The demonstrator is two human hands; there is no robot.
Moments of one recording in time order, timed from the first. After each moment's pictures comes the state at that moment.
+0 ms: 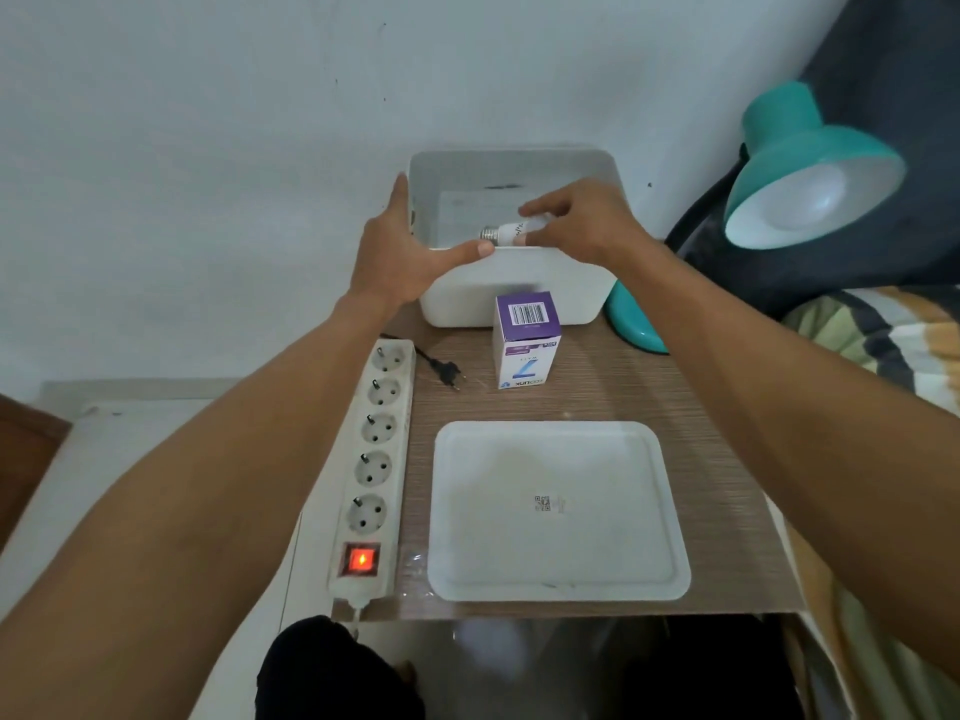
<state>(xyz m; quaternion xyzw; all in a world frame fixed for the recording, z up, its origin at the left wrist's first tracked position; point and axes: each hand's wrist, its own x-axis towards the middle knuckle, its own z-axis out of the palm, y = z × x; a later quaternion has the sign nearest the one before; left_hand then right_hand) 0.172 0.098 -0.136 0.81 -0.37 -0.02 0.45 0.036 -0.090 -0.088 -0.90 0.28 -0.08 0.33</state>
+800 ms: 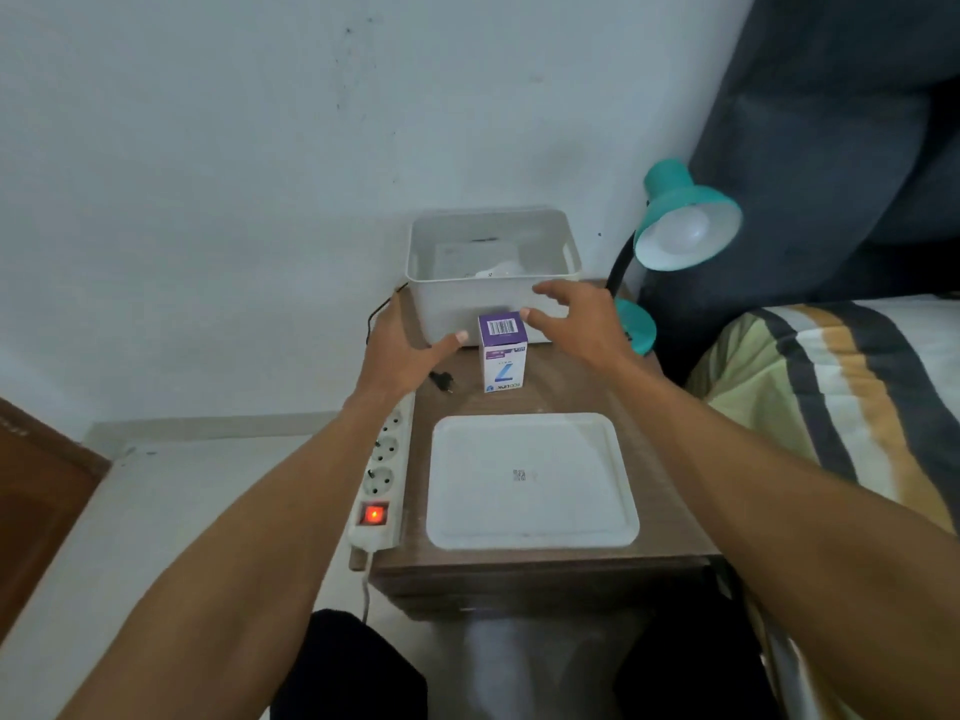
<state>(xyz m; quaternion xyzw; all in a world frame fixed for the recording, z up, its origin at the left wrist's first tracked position) 0.071 0.173 -0.131 0.84 -0.29 -0.10 0.45 -0.085 -0.016 -0.092 -0.88 0.29 -0.20 0.32</state>
